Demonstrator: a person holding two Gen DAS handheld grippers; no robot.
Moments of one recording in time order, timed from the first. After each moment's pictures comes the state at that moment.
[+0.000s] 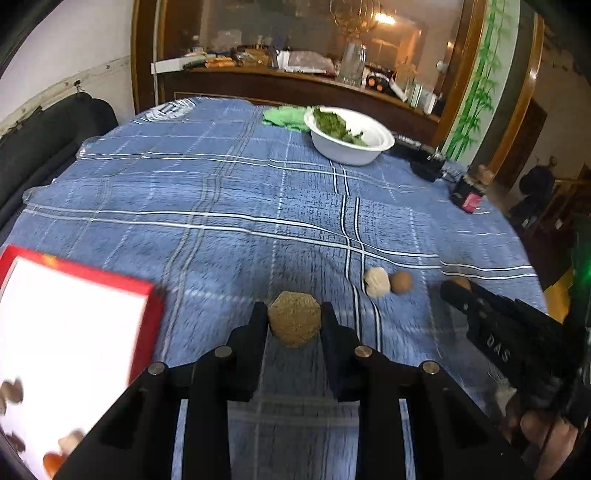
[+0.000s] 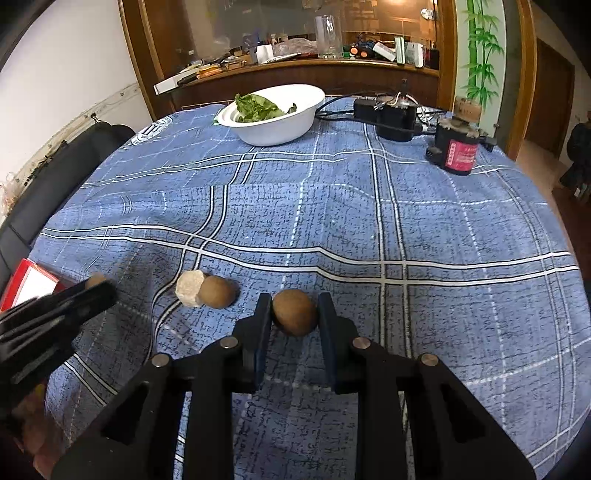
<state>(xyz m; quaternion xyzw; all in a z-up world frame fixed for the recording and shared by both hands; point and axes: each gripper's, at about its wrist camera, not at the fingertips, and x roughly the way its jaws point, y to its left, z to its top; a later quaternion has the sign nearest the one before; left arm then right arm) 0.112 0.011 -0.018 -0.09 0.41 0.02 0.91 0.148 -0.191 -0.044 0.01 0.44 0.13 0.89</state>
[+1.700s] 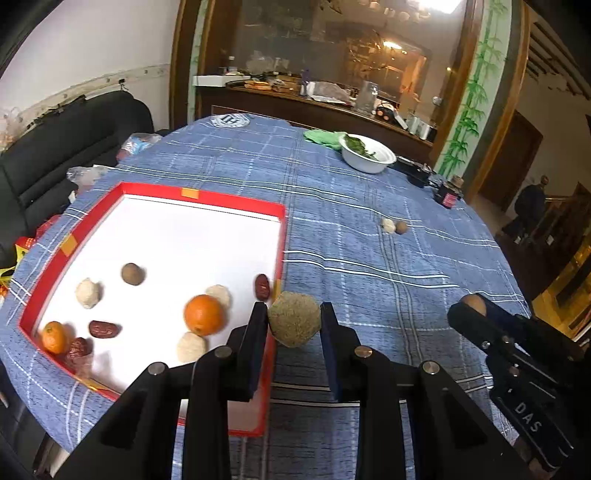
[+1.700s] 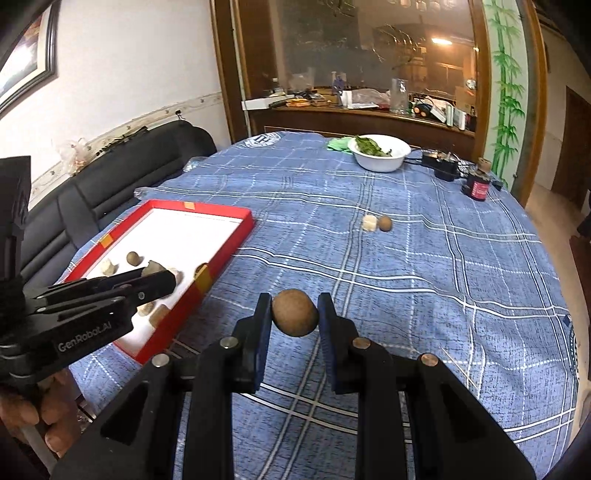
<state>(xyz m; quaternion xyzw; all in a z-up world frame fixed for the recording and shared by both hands) -0.056 0.079 0.014 -0.11 0.37 0.03 0.92 -0.073 -0.113 0.036 -0.02 0.36 0.22 0.91</state>
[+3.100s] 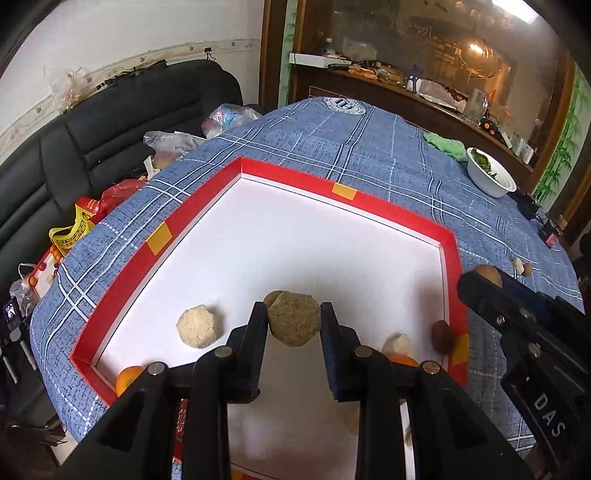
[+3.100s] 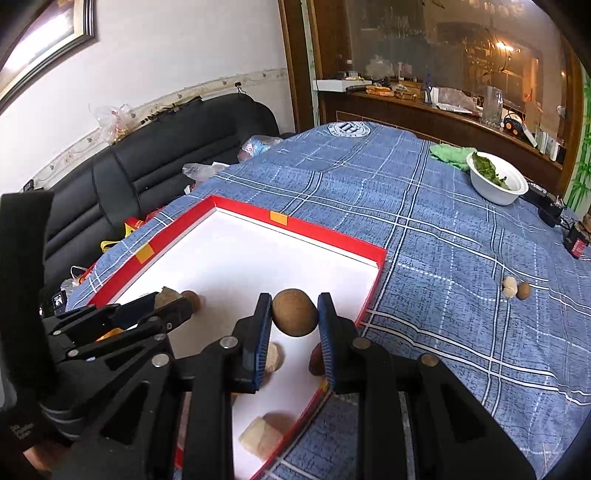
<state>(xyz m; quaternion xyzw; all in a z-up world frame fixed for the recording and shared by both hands) -0.025 0.192 -0.017 -0.13 0.41 0.19 0.88 -0.013 0.046 0.022 -0.06 0.38 0.32 0.87</state>
